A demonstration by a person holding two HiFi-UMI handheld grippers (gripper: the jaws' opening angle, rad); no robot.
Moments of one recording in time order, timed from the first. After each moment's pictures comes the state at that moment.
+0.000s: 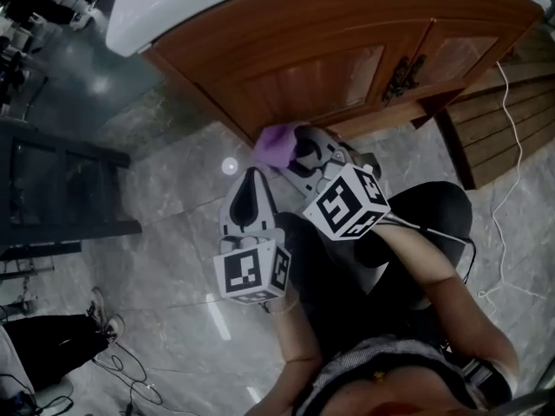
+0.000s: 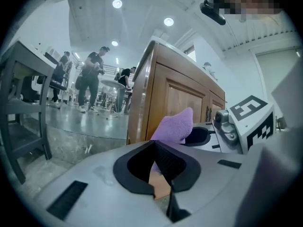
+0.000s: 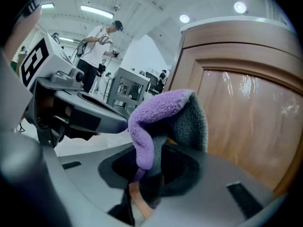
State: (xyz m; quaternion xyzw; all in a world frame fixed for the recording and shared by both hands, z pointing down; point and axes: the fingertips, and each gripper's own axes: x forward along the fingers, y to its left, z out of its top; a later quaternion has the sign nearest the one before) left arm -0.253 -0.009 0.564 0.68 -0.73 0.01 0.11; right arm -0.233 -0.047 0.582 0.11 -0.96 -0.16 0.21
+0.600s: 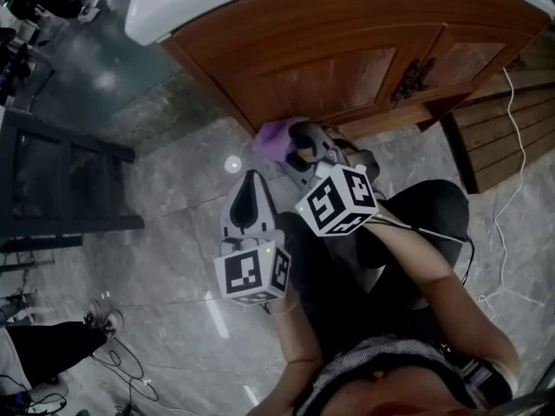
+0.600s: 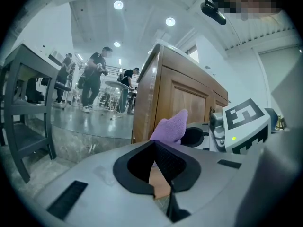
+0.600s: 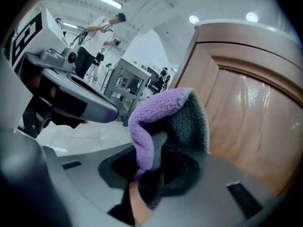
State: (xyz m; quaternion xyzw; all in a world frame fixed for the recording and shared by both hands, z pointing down) left arm -0.267 0.002 0.566 0.66 -0.74 0.00 0.11; right arm -0.252 -0.055 0.590 0.14 -0.94 -0.21 0.24
